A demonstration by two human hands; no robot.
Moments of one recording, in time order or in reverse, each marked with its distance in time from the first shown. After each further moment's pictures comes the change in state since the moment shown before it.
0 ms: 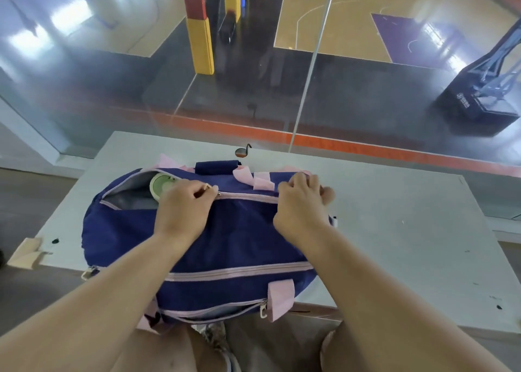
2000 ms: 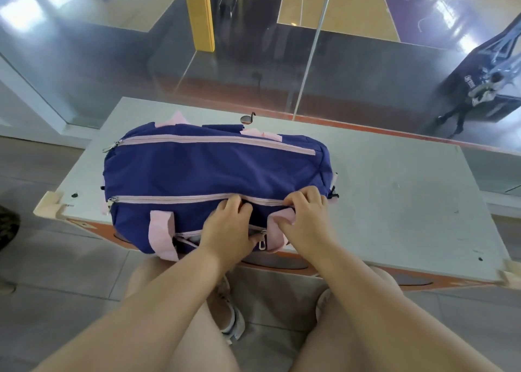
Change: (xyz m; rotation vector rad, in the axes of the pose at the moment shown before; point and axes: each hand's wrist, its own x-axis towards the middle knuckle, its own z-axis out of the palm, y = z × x) left_hand -0.109 -0.028 0.044 0.515 -0.305 0.355; right_hand -0.082 0.020 0.081 0.492 0.152 -0.048
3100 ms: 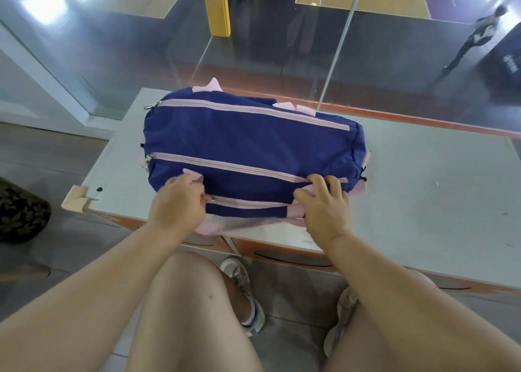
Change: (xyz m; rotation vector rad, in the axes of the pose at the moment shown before) left_hand 0.015 -0.114 -0.039 0.076 0.081 -0.162; right_hand 0.033 0.004 0.031 -0.451 -0.034 -0.202
